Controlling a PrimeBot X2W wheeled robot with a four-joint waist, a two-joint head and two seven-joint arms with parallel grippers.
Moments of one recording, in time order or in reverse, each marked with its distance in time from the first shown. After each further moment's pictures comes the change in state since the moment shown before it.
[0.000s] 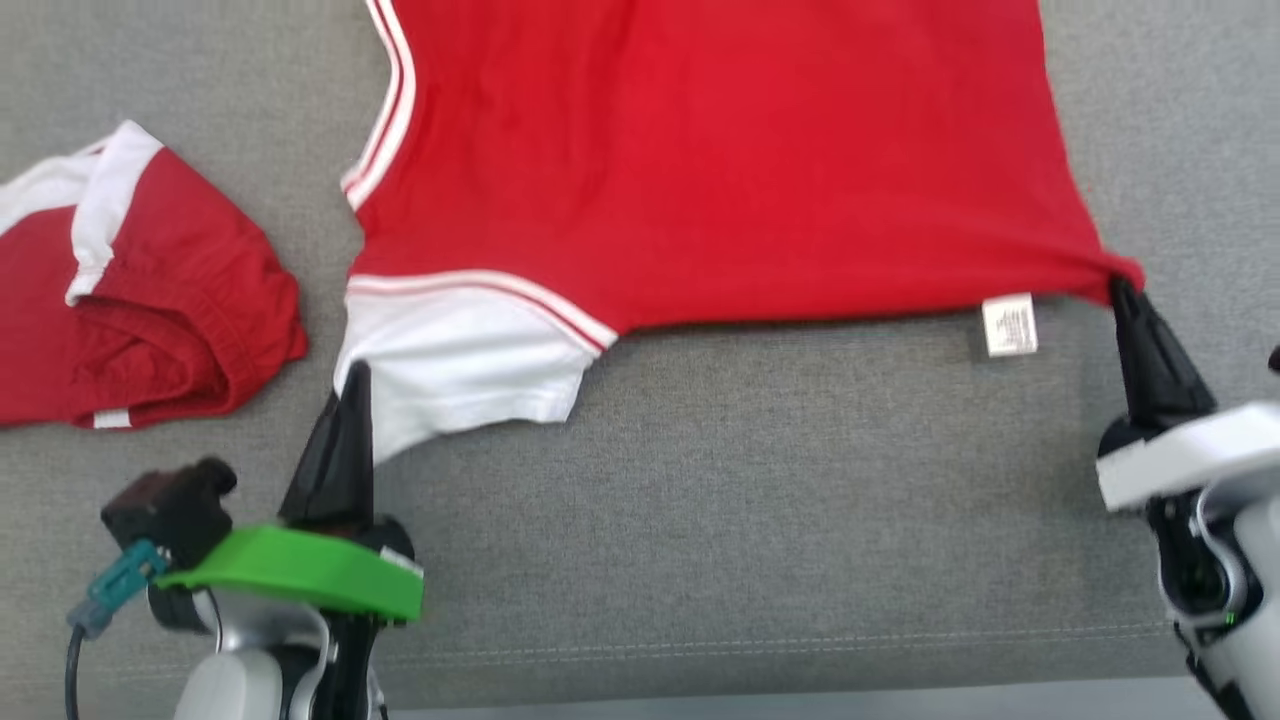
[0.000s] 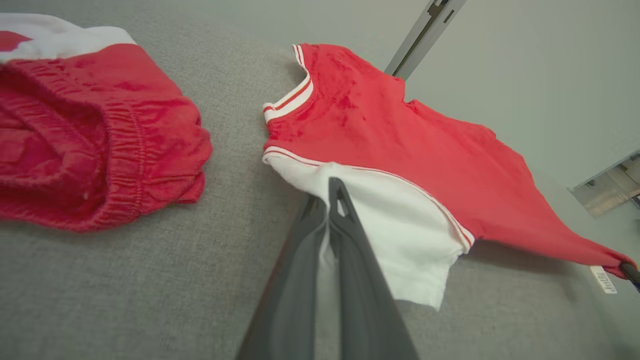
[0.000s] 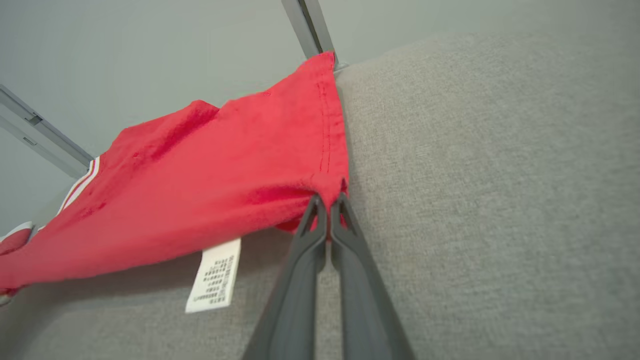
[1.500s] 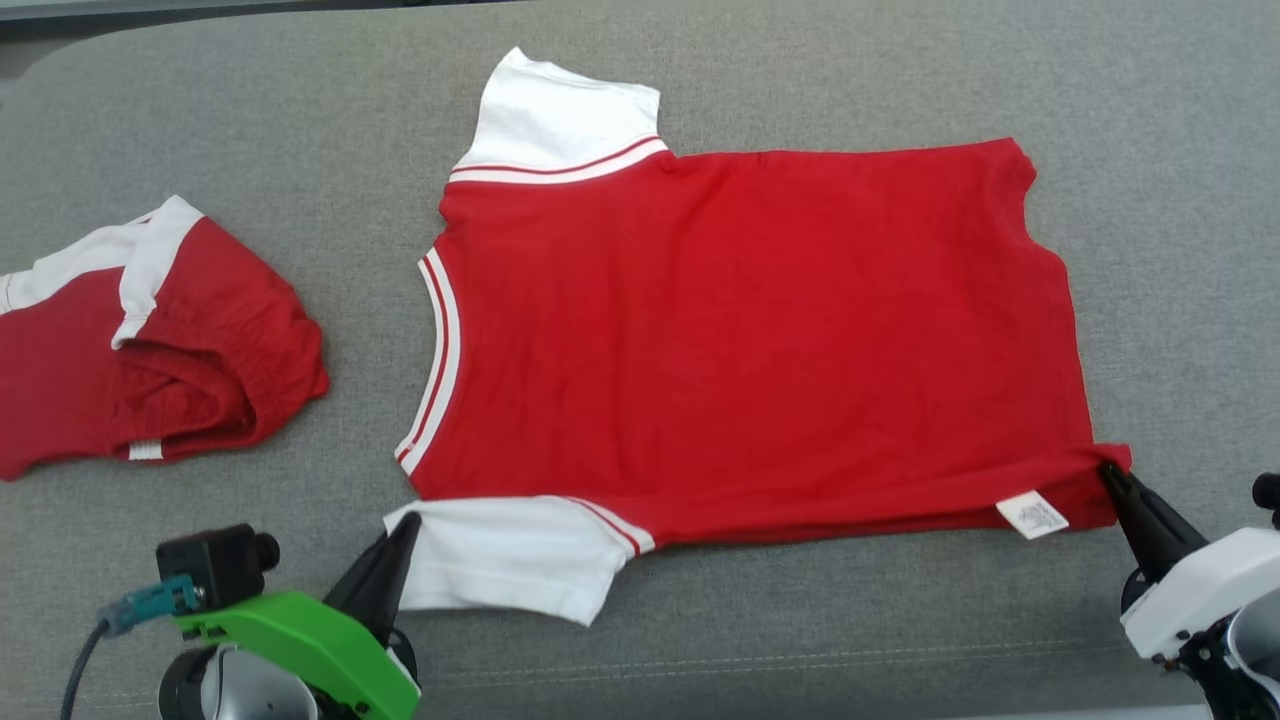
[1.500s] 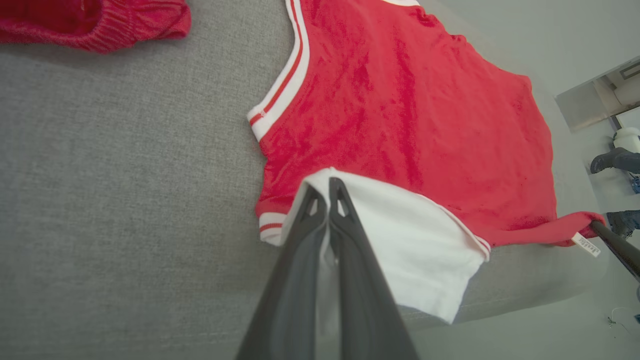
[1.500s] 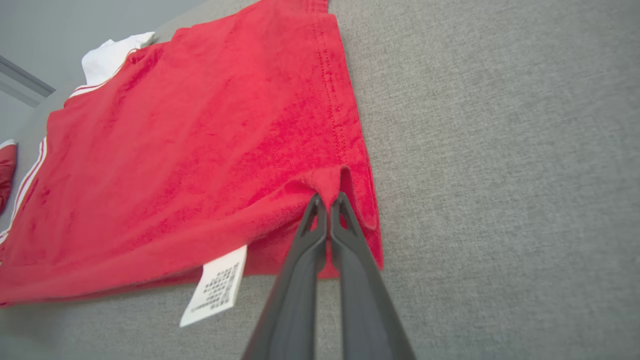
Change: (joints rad) left arm 0.214 0.112 -0.047 -0.139 -0.136 0.061 0.367; right arm 0.367 0.082 -0.219 -0.239 -0.115 0.000 0.415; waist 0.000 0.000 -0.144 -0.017
